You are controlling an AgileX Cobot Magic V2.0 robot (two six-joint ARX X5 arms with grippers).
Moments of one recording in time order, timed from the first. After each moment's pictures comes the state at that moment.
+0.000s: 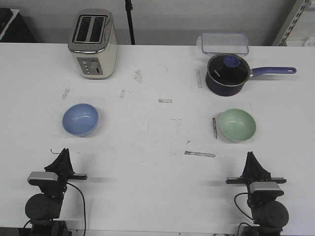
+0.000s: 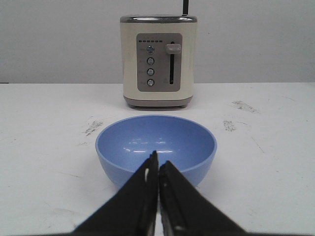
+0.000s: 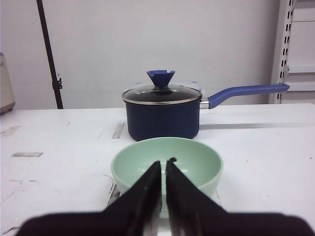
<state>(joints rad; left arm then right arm) -0.03 0.01 0.03 0.15 -0.03 0.00 0.02 0.00 0.01 0.06 -0.03 0.06</state>
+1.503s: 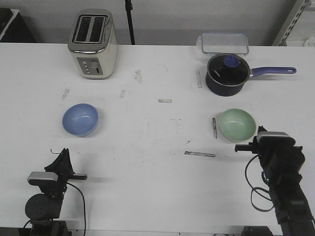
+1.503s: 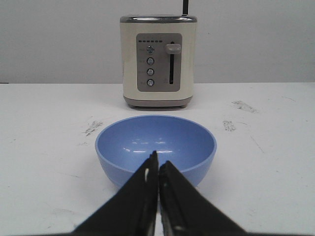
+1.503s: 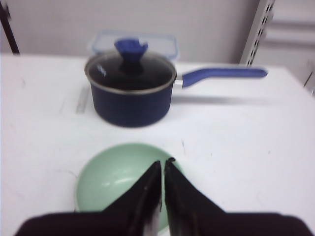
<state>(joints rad) -0.03 0.01 0.03 0.15 -0.03 0.00 0.02 0.78 0.76 -0.34 0.08 -0.02</state>
